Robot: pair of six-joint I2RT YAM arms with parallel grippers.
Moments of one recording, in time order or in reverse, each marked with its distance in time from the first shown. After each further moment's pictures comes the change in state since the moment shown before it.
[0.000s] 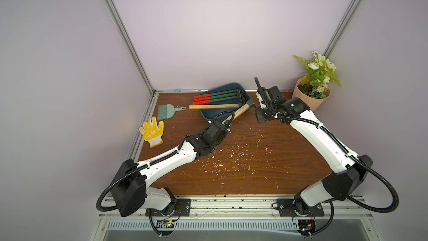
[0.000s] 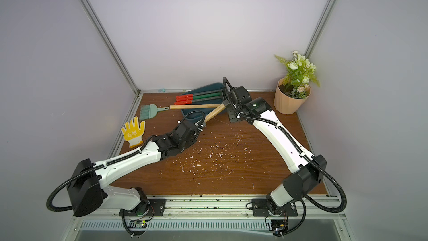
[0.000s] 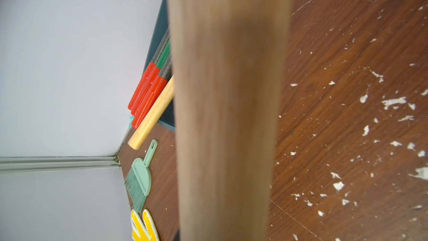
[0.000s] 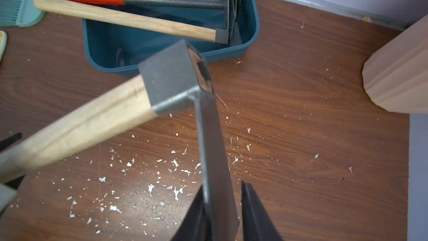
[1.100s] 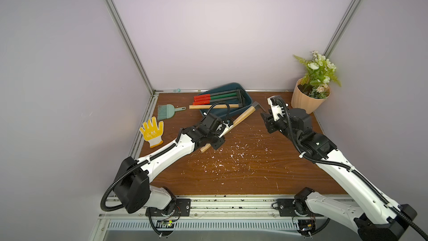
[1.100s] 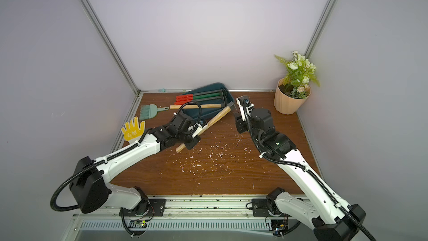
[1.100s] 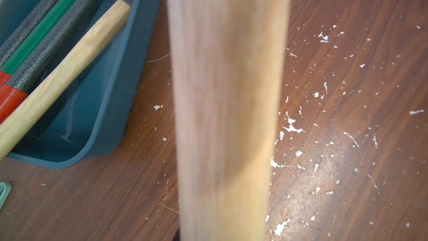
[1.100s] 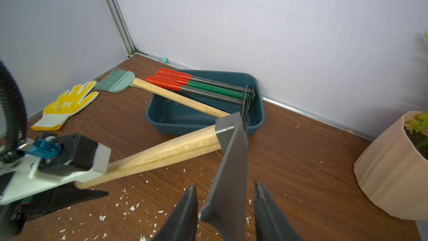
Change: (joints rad) left arm 0.118 0.042 0.100 -0.150 0.620 -0.073; right arm 0.000 -0.479 -0.566 0.655 -0.079 -0.266
